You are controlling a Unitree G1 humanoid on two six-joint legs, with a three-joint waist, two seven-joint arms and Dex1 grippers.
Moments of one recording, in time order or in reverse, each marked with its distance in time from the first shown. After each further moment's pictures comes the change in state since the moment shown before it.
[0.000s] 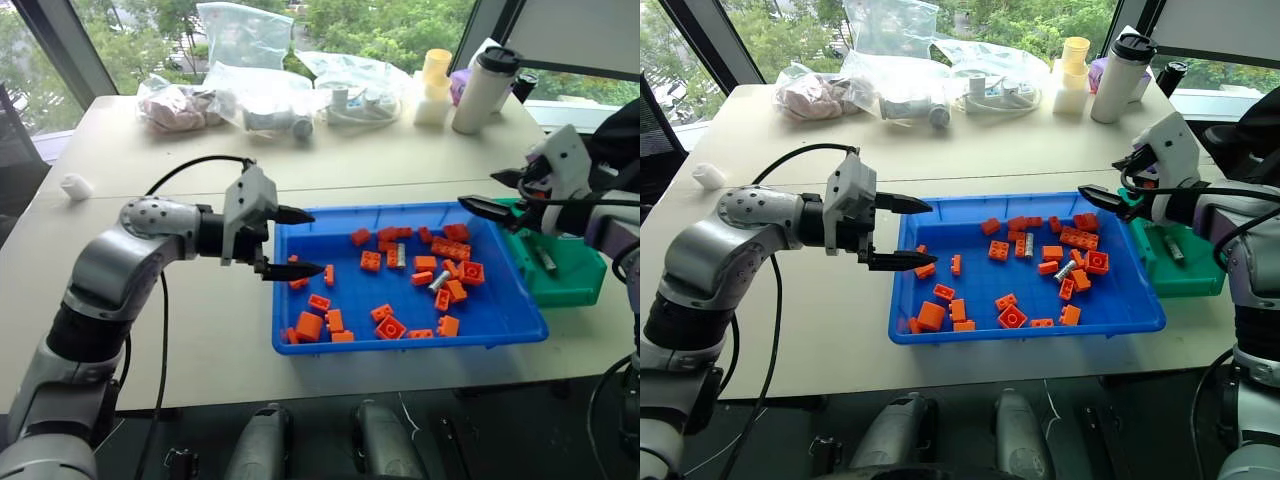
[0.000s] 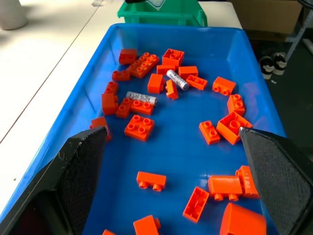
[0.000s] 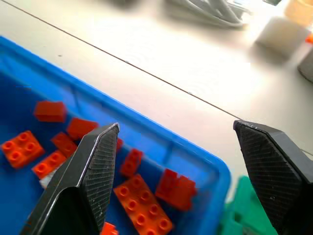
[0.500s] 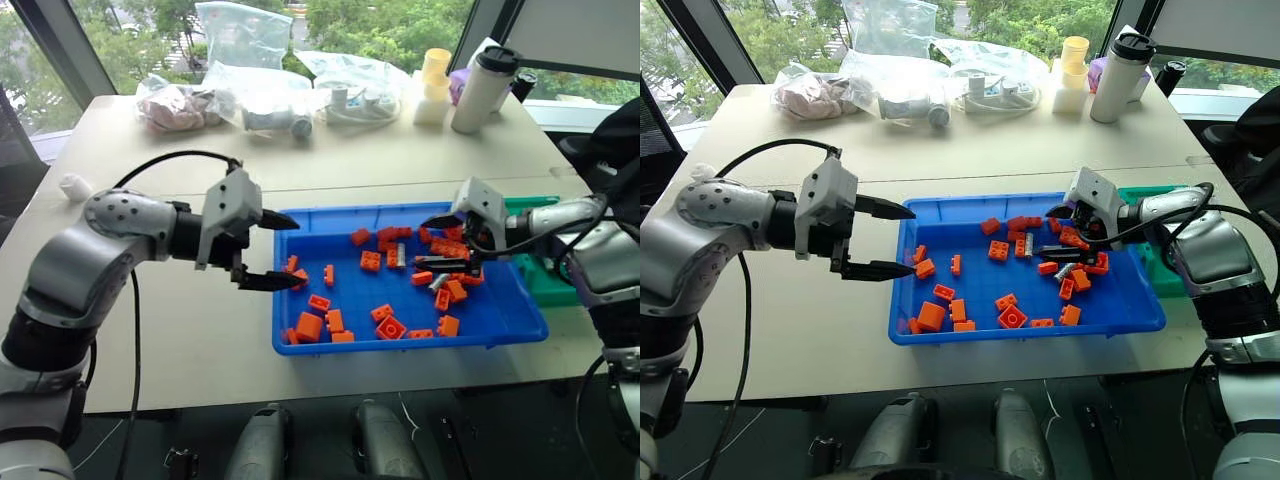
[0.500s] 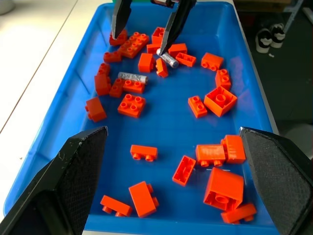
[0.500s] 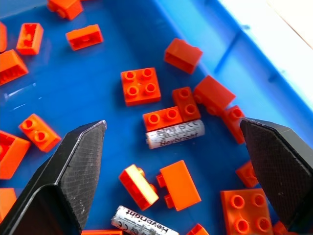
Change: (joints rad) left arm 0.024 0.110 0.024 -0.130 -0.040 0.062 -0.053; right arm -0.135 0.018 0.353 0.330 -0.147 -0.375 0.453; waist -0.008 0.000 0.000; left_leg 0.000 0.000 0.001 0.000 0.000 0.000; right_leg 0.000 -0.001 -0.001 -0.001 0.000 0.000
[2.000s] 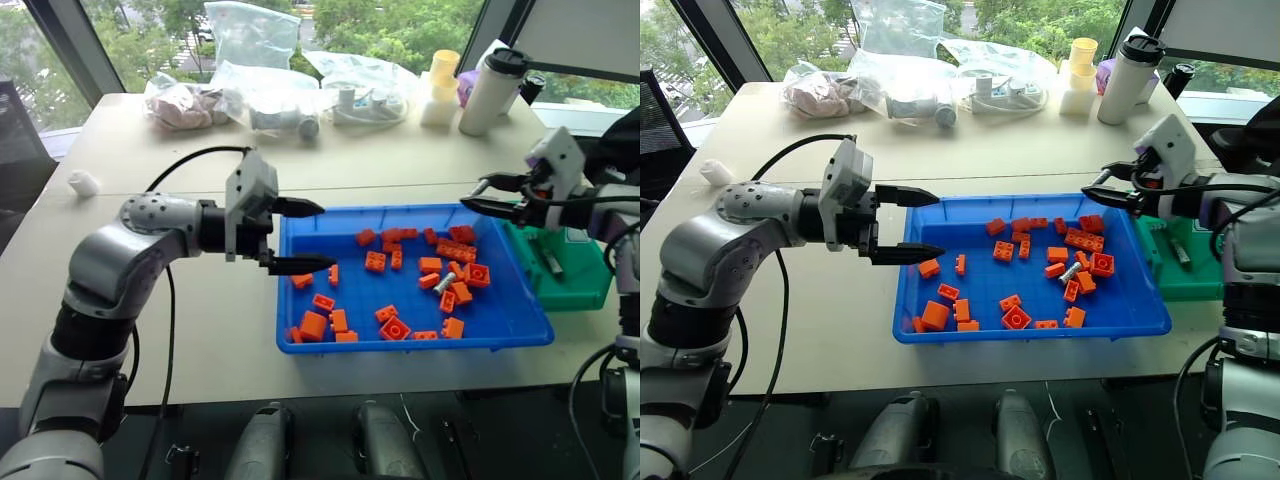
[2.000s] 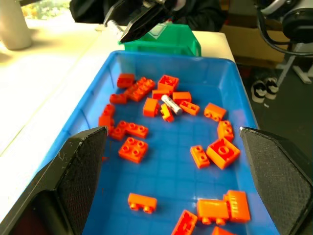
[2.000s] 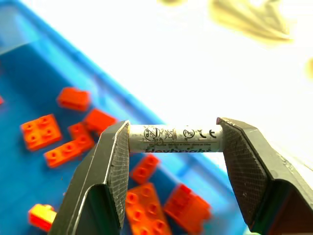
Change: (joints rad) left arm -0.069 -0.224 -0.020 0.157 -0.014 -0.060 0.097; right arm 0.092 0.003 -0.483 -0.031 -0.040 0.186 -0.257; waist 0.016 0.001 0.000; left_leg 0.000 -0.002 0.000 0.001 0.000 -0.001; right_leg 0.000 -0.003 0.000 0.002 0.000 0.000
